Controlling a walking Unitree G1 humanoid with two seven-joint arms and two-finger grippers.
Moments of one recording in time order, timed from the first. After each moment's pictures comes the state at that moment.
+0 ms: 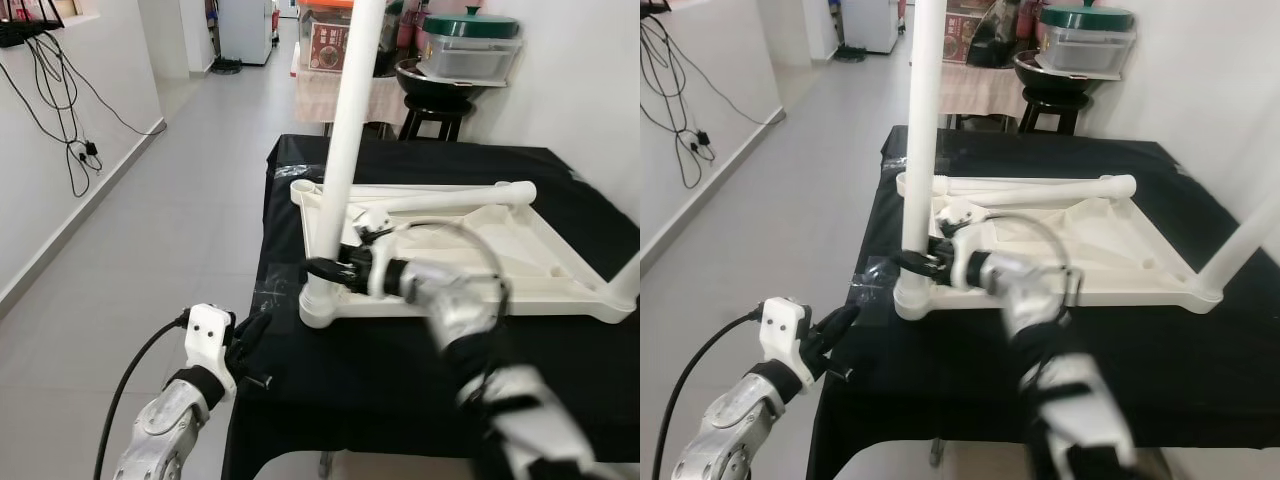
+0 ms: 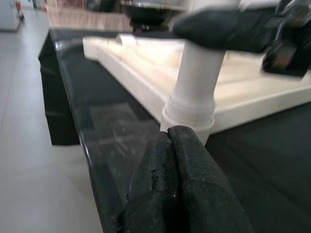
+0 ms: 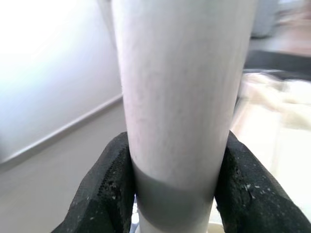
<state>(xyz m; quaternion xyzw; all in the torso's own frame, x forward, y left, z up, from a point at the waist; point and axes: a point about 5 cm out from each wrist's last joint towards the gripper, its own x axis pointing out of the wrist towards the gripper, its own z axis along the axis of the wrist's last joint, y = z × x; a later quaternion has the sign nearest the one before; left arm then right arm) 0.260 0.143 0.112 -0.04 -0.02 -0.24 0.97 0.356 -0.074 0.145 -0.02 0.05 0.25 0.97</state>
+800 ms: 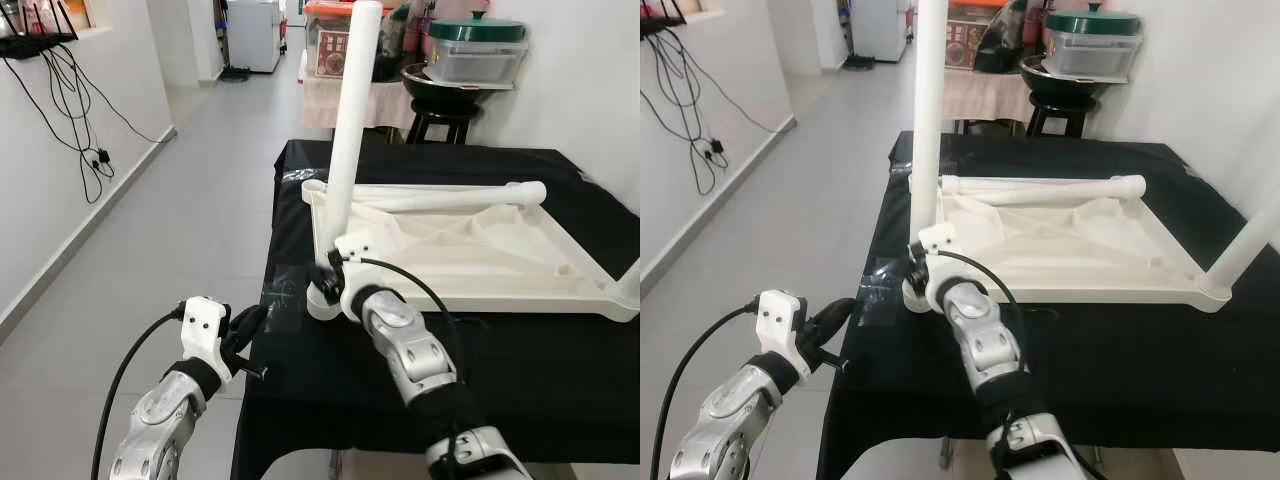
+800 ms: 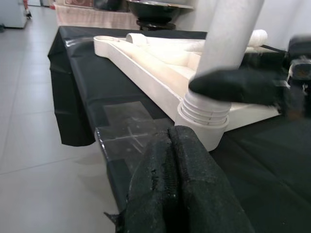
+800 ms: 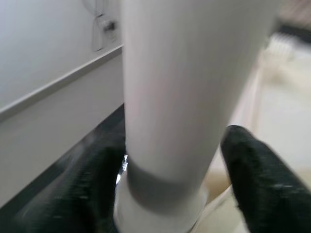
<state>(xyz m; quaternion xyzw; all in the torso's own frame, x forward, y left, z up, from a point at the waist) 0.265 0.148 0.111 -0.05 -0.01 -0.23 0.97 0.349 -0.083 0.129 -0.04 0.11 0.26 0.96</state>
